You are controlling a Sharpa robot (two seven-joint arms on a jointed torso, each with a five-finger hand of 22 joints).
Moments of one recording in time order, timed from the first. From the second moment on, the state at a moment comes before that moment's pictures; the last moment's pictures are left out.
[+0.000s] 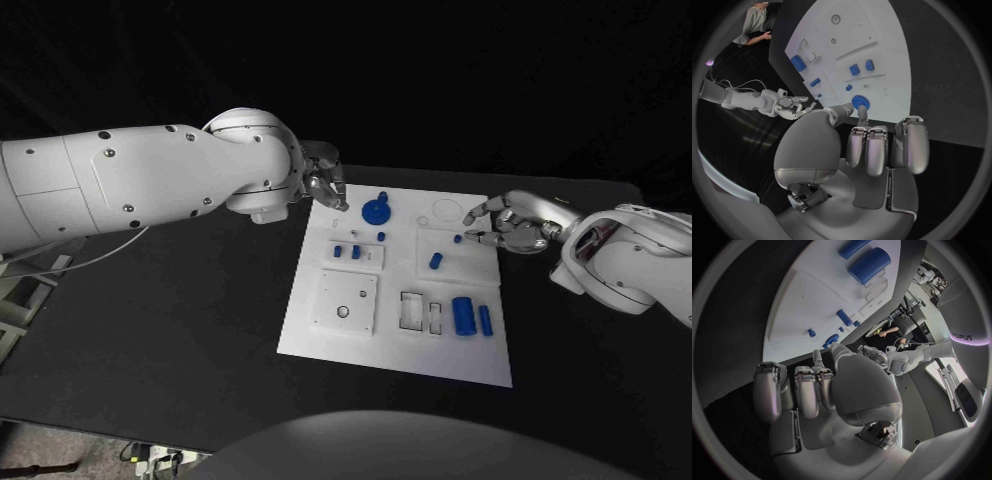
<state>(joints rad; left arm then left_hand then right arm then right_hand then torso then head) 1.52 -0.75 -0.22 1.56 -1.07 0.03 -0.51 1.21 -0.15 0.67 0.17 0.05 0.85 0.11 0.13 1.11 1.44 0.04 1.46 1.31 1.47 -0.02 1.56 1.31 0.01 1.47 0.07 1.42 1.31 1.30 -0.94 -0.23 1.52 -1.24 -0.28 0.05 1.31 0.07 0.12 0.25 0.33 0.79 0.11 0.11 0.53 1.46 0.02 1.58 1.31 1.47 -0.03 1.57 1.31 0.03 1.45 0.09 1.43 1.31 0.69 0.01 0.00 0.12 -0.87</state>
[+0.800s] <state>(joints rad) 1.45 -0.61 -0.22 1.42 -1.44 -0.21 -0.16 1.43 -0.21 0.42 0.19 0.20 0.91 0.05 0.07 0.45 0.88 0.01 0.22 0.43 1.45 -0.07 1.07 1.15 0.04 1.46 0.05 1.45 1.31 1.33 -1.00 -0.23 1.59 -1.23 -0.40 0.13 1.34 0.06 0.13 0.24 0.30 0.81 0.11 0.11 0.53 1.46 0.02 1.58 1.31 1.47 -0.03 1.57 1.31 0.03 1.46 0.09 1.45 1.31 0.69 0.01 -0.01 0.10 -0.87</state>
